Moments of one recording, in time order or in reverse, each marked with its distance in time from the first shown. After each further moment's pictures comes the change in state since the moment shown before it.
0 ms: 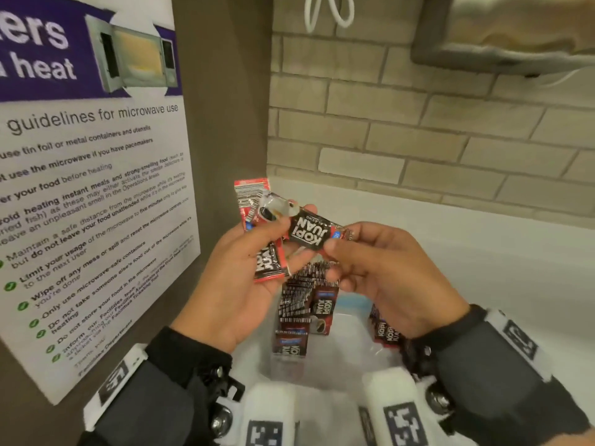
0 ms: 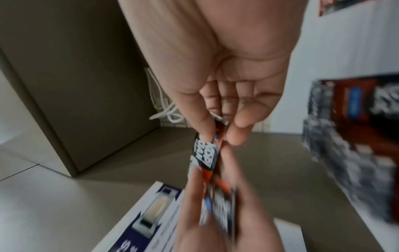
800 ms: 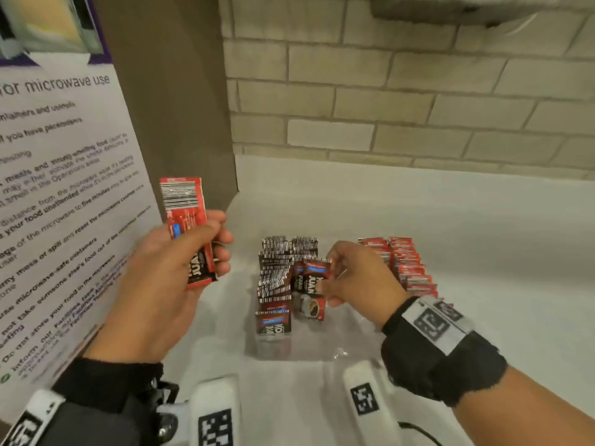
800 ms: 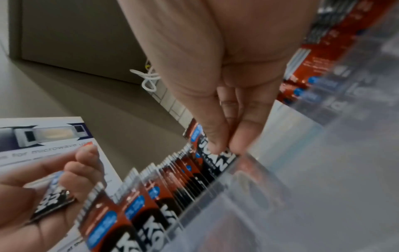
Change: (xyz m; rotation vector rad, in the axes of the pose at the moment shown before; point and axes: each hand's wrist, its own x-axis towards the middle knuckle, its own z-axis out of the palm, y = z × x) left_hand -0.009 0.007 -0.037 0.405 0.178 0.105; right_hand 0.010 0.070 -0.033 -0.661 0.124 0.068
